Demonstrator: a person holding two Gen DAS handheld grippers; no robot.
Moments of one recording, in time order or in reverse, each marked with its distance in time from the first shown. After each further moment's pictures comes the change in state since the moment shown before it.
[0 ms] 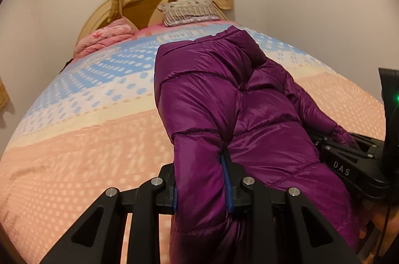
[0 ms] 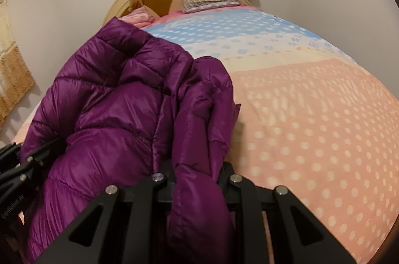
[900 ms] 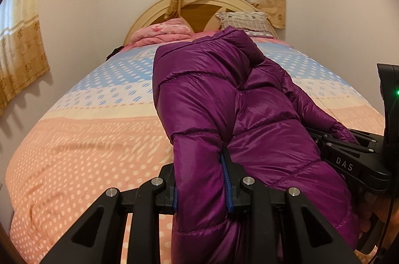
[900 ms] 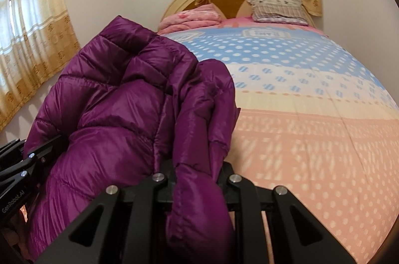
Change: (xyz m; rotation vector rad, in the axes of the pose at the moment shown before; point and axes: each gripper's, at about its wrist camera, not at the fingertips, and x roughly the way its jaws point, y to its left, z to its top) left arm -0.062 0.142 -0.034 -0.181 -0.047 0.182; right arm 0.020 0.145 0.025 -0.234 0.011 0.220
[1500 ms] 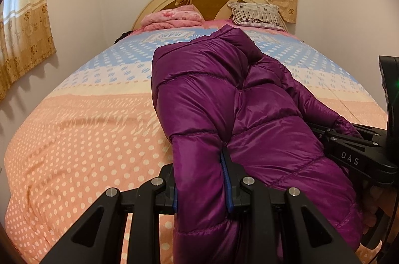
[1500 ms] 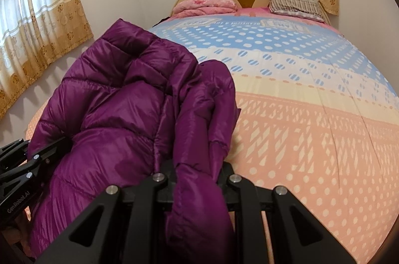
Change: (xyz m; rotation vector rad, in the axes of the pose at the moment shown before) left arm 0.013 0.027 -0.030 -0.051 0.066 0.016; right arm 0.023 0.031 -0.017 -0.053 0.079 0.032
